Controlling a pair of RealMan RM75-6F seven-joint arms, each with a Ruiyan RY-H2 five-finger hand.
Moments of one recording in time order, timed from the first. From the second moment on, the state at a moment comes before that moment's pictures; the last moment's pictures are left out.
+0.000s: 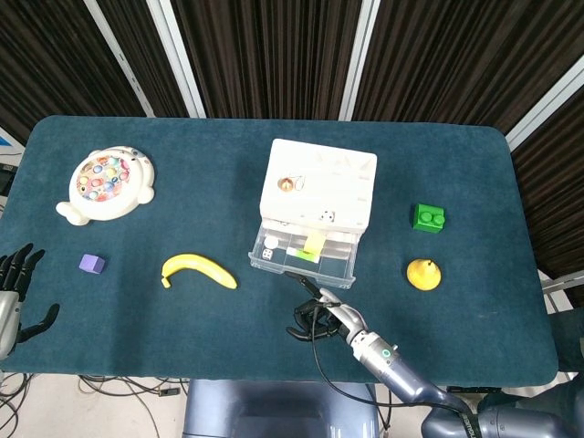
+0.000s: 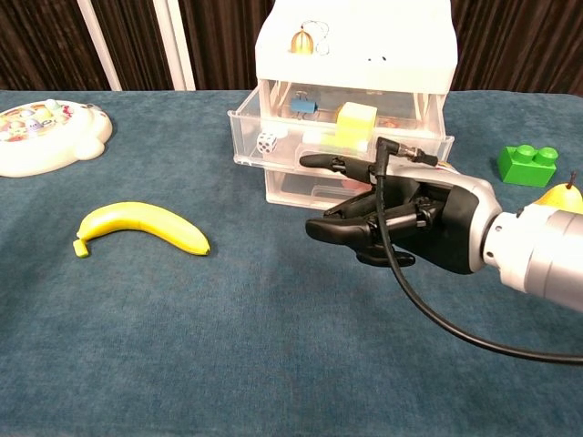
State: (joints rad) left arm -0.07 -1.12 -0.05 -1.63 1.49 1.51 -0.03; right arm 0.59 -1.53 0.14 -1.76 -1.40 0.85 0.89
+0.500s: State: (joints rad) left arm -0.07 -1.12 -0.05 -1.63 1.49 1.50 -0.03; right arm 0.57 -1.50 0.11 -1.77 -1.41 0.87 0.88
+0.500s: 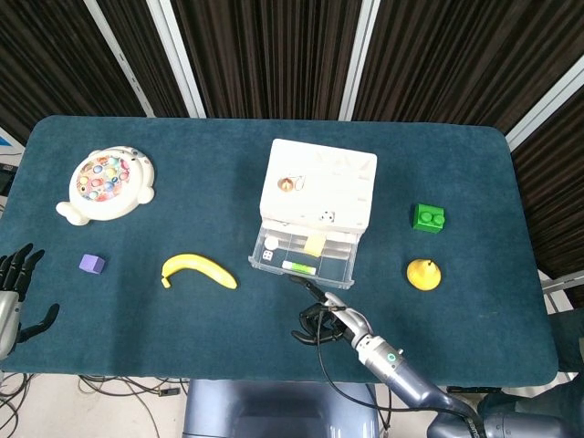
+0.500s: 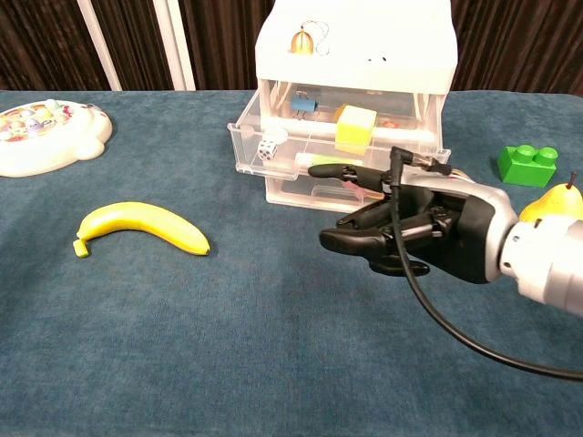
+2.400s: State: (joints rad) left arm -0.07 -1.12 -0.05 -1.64 1.49 1.51 -0.02; right arm 0.82 -1.06 0.26 -1.80 -1.35 0.85 -0.13
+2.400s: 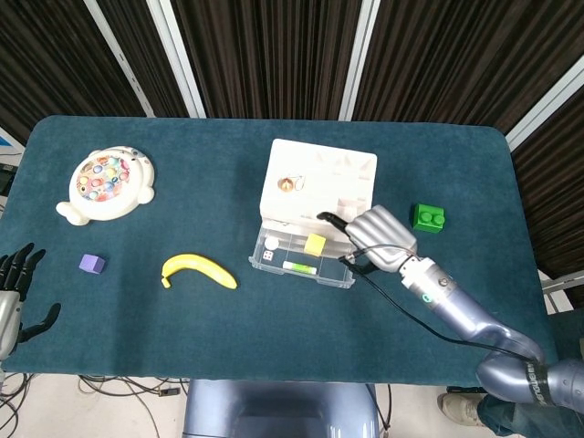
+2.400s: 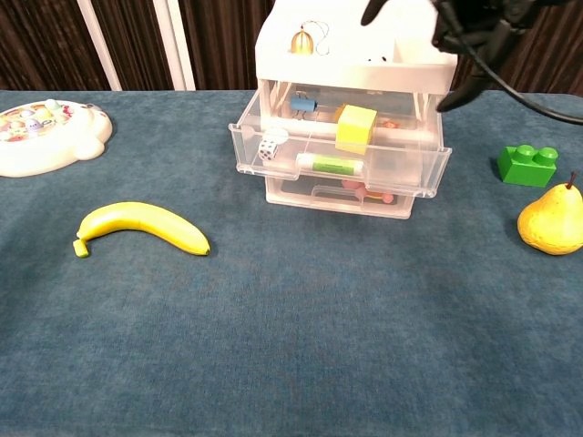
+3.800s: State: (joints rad) left arm -0.07 -1.11 -0.05 -1.63 1.48 1.50 -0.04; right arm 0.98 -1.29 0.18 -1.64 -1.46 0.86 -0.67
